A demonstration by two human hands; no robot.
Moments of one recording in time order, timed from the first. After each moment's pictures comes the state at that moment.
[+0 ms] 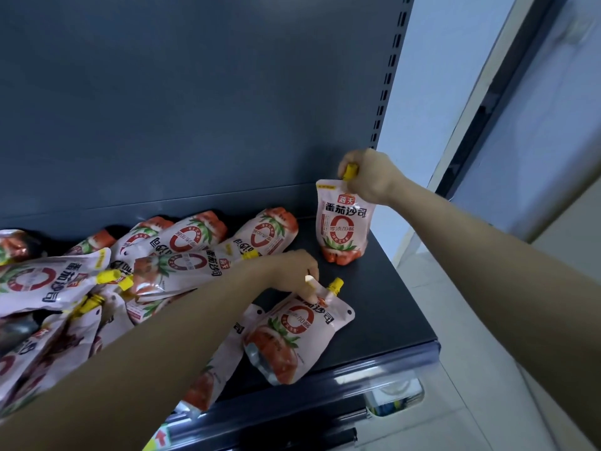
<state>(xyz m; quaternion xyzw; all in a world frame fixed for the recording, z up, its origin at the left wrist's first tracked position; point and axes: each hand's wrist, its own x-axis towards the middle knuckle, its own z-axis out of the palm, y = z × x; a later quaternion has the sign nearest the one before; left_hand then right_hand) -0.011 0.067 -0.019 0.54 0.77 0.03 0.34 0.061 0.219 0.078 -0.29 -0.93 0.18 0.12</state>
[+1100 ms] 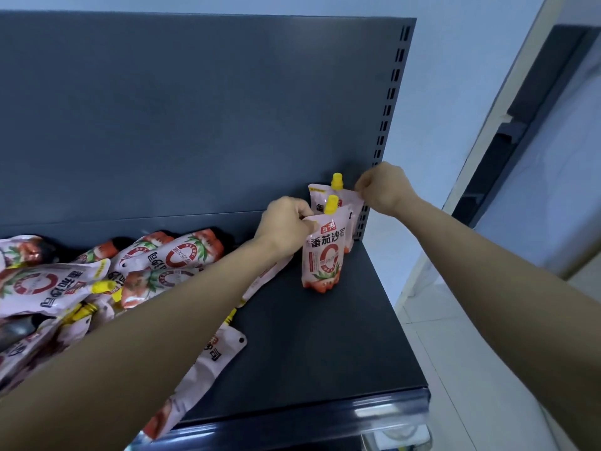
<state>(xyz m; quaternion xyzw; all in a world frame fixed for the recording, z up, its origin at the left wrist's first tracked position) -0.015 0.104 0.046 0.36 0.84 0.41 0.09 0.060 0.269 0.089 -0.32 -0.93 0.15 0.13</state>
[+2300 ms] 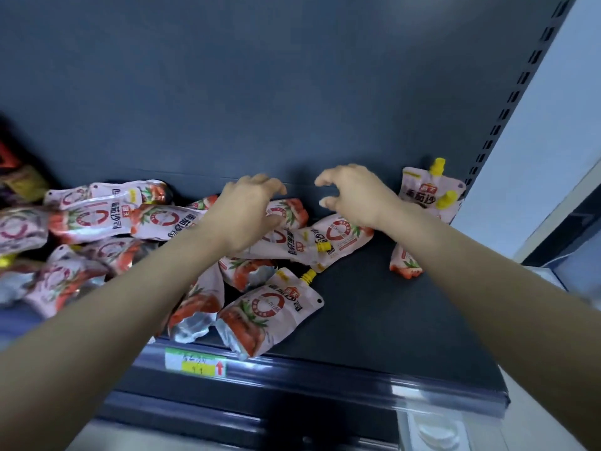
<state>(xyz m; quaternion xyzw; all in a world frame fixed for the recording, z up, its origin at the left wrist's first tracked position) -0.031 -0.082 0.071 0.37 0.92 0.14 -0.08 0.008 0.109 0.075 -0.01 -0.99 0.12 0.08</state>
